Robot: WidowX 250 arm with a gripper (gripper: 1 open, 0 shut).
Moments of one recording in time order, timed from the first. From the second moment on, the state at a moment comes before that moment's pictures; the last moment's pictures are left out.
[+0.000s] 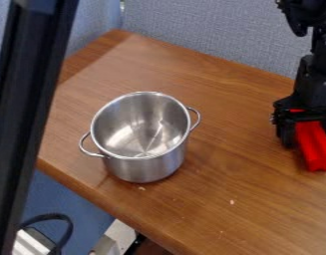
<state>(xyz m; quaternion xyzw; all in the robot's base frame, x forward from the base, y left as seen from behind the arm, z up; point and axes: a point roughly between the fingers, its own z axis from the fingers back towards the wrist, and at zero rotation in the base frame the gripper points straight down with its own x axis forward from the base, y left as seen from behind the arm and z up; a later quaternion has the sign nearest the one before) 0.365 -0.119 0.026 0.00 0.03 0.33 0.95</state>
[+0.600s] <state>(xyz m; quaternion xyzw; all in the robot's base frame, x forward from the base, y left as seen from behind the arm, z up) 0.362 -0.105 0.030 0.01 0.05 0.37 0.93</state>
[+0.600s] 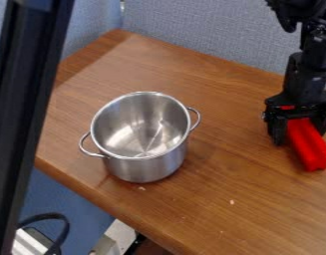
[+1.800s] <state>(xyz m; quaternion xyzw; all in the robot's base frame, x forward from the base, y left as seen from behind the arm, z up) 0.347 -0.098 0.042 -0.02 0.07 0.43 0.90</state>
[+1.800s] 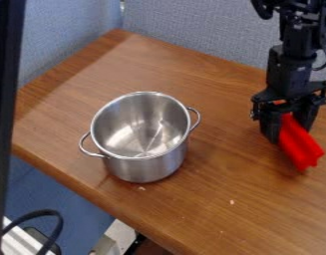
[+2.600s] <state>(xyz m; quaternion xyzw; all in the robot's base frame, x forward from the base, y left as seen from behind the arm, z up) 0.351 -0.086 0.034 -0.04 0.06 0.44 0.90</state>
